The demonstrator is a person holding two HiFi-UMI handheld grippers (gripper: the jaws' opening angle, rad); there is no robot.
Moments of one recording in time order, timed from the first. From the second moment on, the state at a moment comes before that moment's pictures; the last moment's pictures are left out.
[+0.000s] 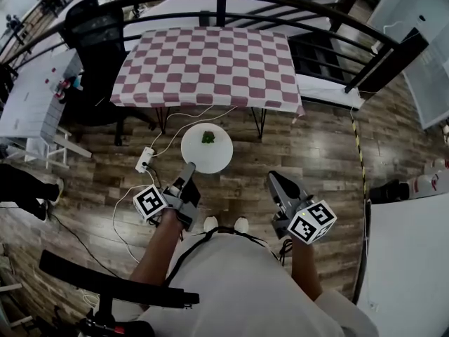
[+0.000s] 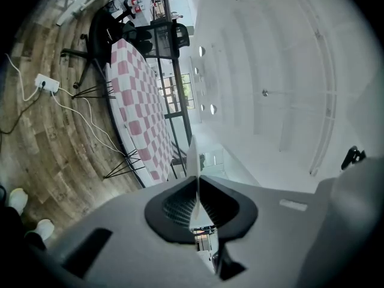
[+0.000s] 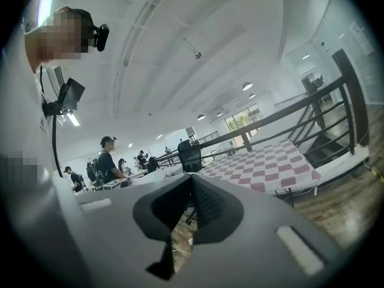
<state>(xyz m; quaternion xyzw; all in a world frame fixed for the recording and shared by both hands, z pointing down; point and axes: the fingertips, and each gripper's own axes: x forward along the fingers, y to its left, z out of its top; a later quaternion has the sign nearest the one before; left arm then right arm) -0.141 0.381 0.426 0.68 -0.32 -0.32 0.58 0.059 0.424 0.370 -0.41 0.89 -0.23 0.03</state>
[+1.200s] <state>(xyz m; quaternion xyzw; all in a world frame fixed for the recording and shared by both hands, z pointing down) -0.209 0.389 0.442 0.67 -0.31 -0.32 0.59 -0.005 0.428 0.379 -0.42 0.87 -0.25 0.03</state>
